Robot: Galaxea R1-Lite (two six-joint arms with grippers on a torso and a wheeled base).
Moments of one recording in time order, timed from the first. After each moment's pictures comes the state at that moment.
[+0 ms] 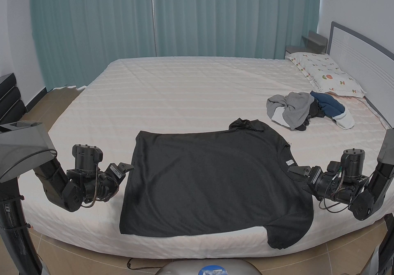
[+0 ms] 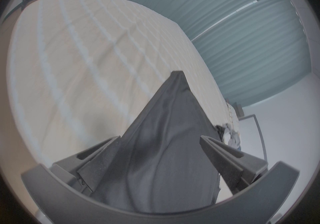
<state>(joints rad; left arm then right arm) -0.14 2.14 -0.63 -0.86 -0.09 -0.98 0.10 2.03 -0.32 -1.23 0.31 0.82</state>
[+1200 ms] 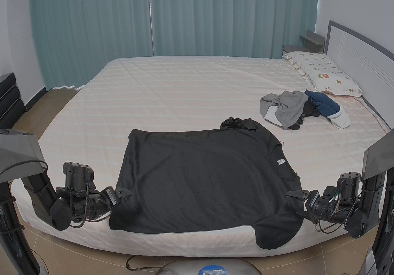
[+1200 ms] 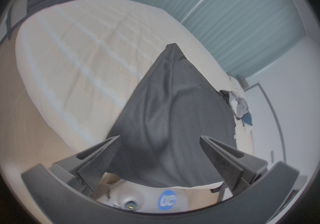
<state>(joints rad) -0.15 2.06 -0.38 -0.93 -0.13 -0.73 0.09 2.25 -0.12 -1.55 0.39 0.93</state>
